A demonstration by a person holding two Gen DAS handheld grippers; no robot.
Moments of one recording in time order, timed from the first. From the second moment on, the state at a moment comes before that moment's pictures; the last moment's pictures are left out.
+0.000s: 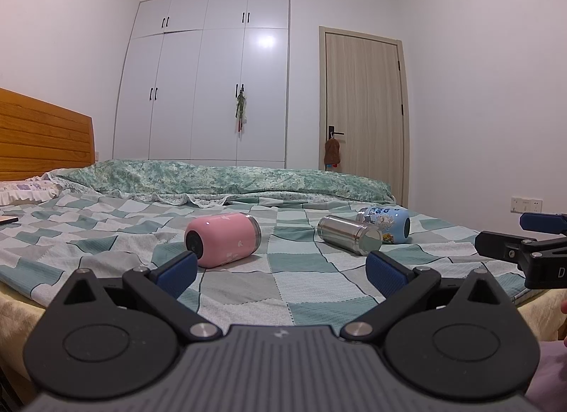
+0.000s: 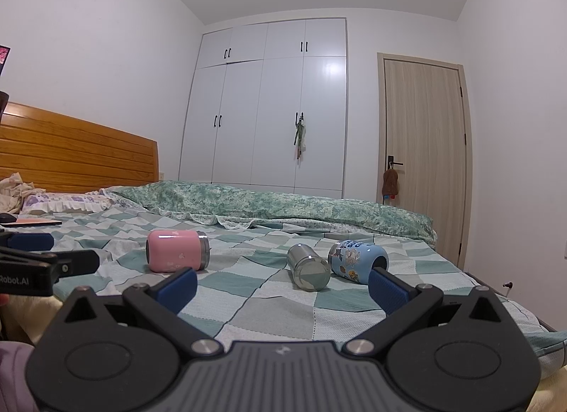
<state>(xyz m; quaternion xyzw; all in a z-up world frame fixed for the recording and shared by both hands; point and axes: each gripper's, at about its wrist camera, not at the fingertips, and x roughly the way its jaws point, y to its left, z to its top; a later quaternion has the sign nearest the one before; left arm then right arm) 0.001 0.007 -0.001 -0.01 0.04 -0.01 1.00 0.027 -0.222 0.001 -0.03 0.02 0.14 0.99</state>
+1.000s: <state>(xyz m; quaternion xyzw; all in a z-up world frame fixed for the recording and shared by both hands) 0.021 0.017 0.021 0.01 0.07 -0.03 1.00 0.050 -0.212 0.017 -0.04 0.04 0.17 0.98</state>
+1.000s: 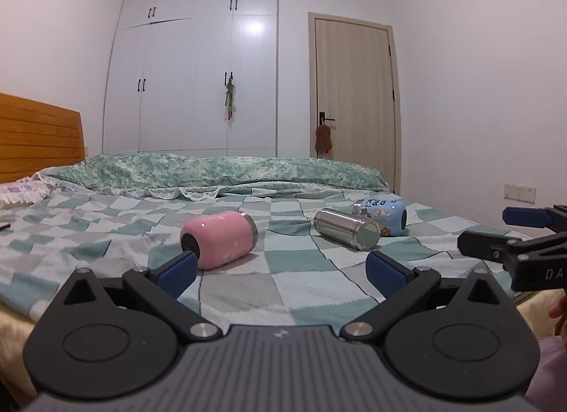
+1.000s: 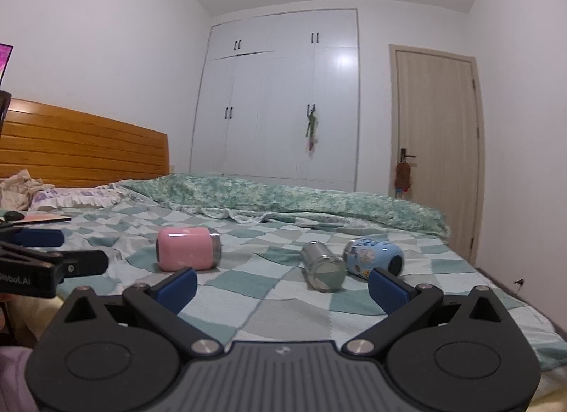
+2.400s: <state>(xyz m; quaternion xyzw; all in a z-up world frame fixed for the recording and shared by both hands) 0.327 0.076 0.041 0.20 0.32 -0.10 0.92 0.323 -0.113 0.038 -0.04 0.18 0.19 0.96</state>
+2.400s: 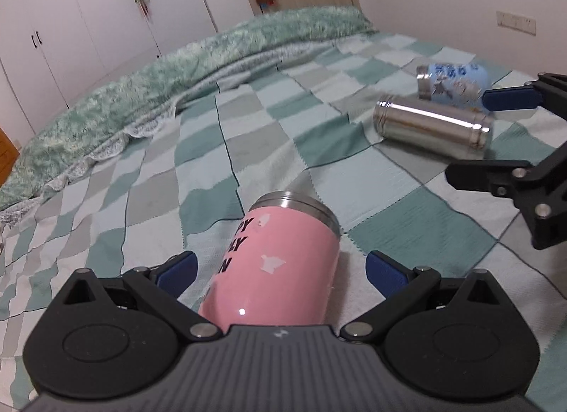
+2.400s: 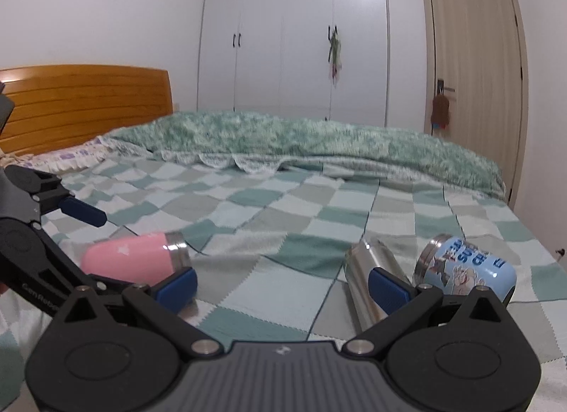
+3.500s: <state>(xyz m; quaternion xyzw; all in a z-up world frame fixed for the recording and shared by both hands) 0.360 0.071 0.003 0.25 0.36 -0.09 0.89 0.347 -0.105 0.016 -0.06 0.25 0.21 0.94</state>
